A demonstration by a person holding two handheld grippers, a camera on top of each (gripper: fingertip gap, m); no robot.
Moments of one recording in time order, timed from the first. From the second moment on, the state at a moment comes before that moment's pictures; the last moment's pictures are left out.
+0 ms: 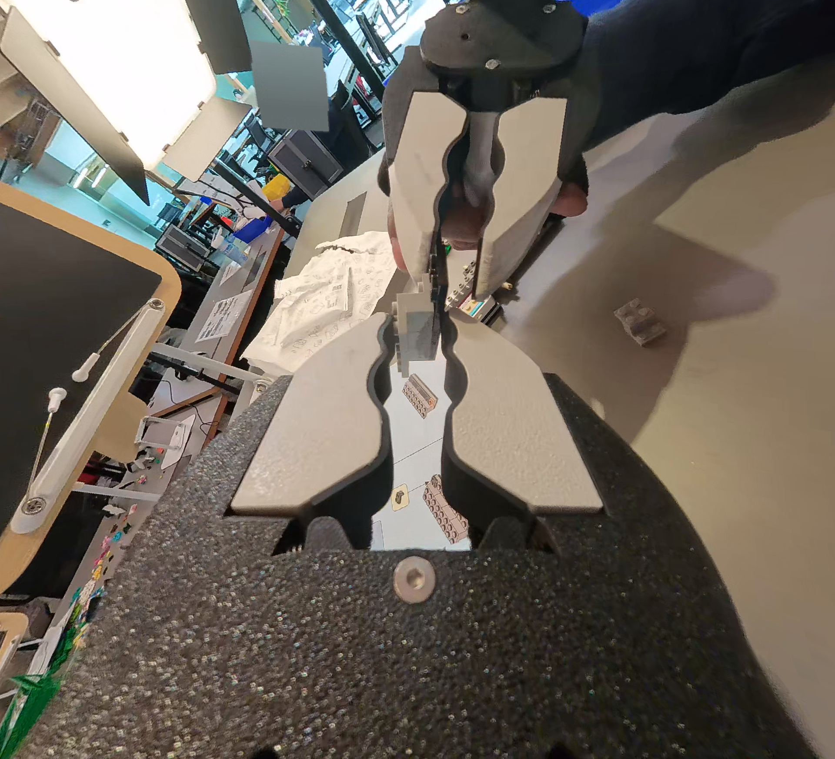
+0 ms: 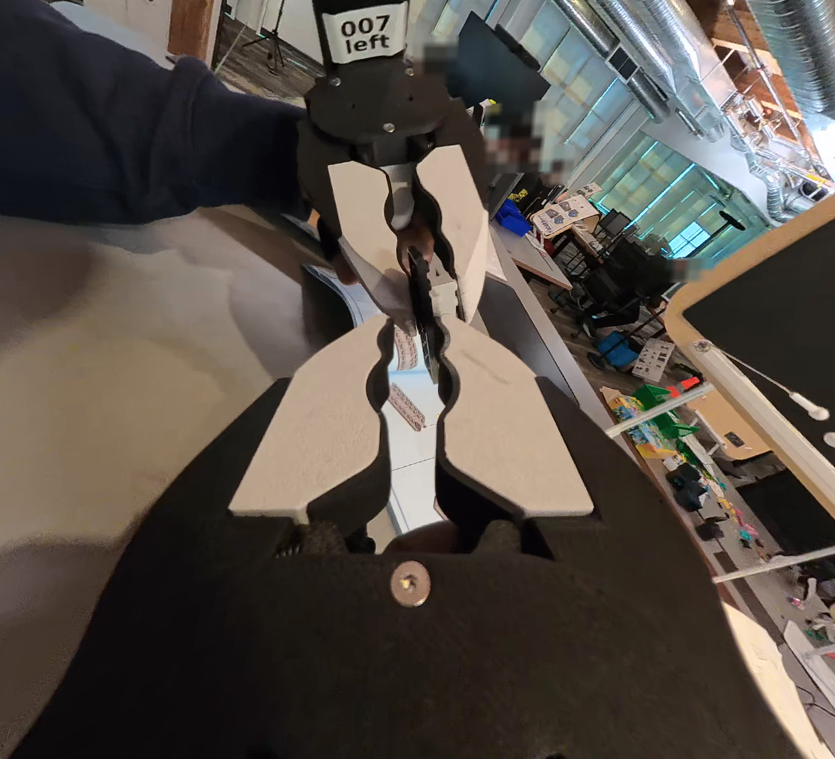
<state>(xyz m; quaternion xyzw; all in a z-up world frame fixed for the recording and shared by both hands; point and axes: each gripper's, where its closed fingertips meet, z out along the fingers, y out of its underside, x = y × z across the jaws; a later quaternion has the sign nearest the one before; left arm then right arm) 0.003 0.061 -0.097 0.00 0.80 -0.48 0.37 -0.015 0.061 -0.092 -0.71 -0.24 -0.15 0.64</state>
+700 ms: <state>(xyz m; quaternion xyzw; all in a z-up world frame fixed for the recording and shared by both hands) -0.017 0.050 -0.093 0.02 0.83 -0.46 0.32 -0.031 0.059 -0.079 -0.70 -0.29 -0.18 0.63</state>
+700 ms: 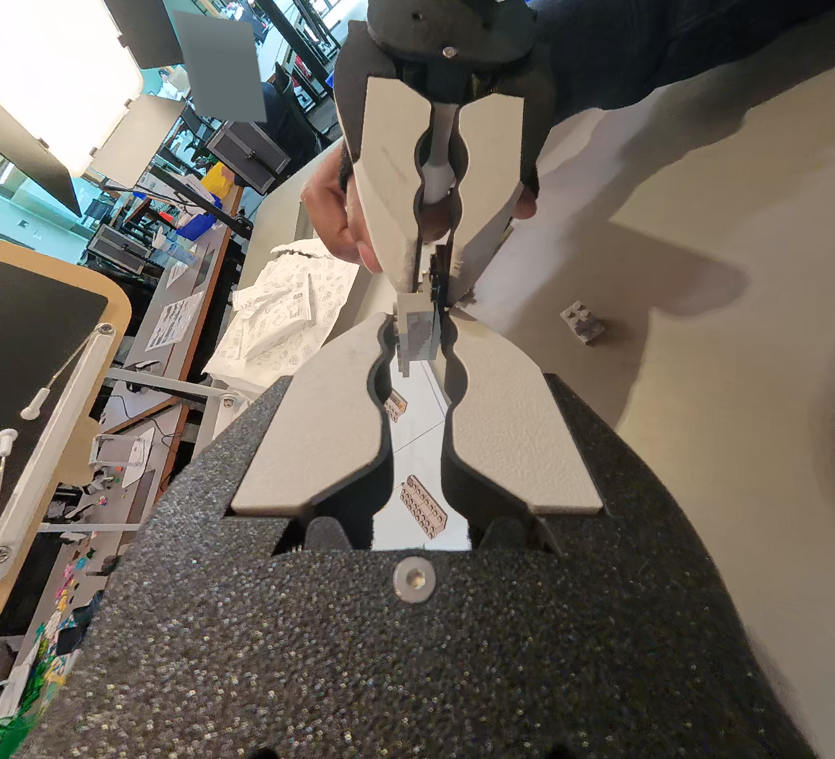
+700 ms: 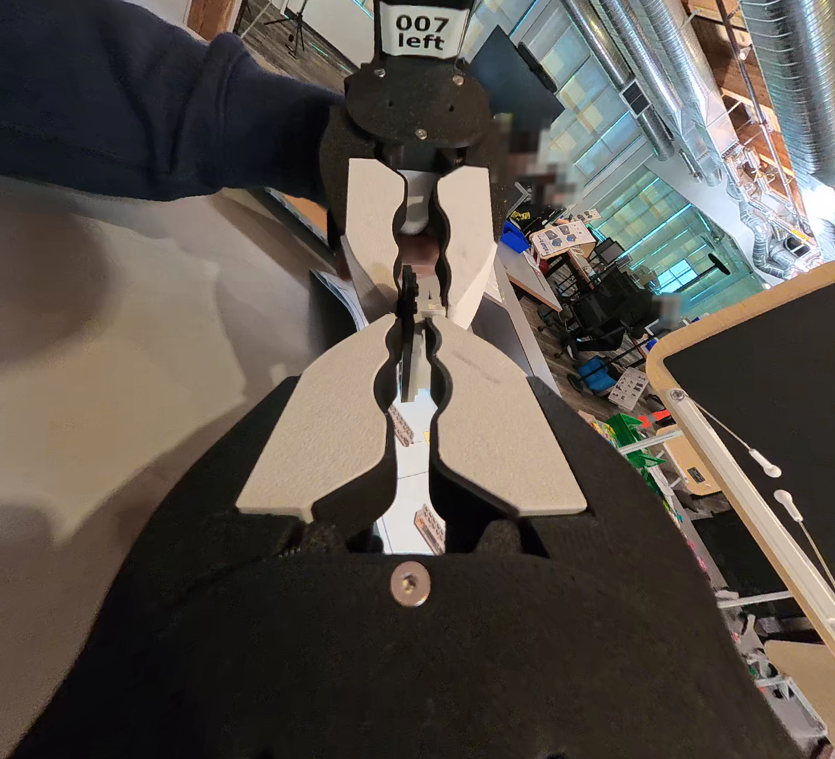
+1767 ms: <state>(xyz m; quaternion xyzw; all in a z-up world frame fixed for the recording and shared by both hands) -0.020 0.054 -0.072 0.02 0.78 -0.54 0.32 -0.025 0.058 -0.074 -0.70 -0.26 -0.16 0.64</state>
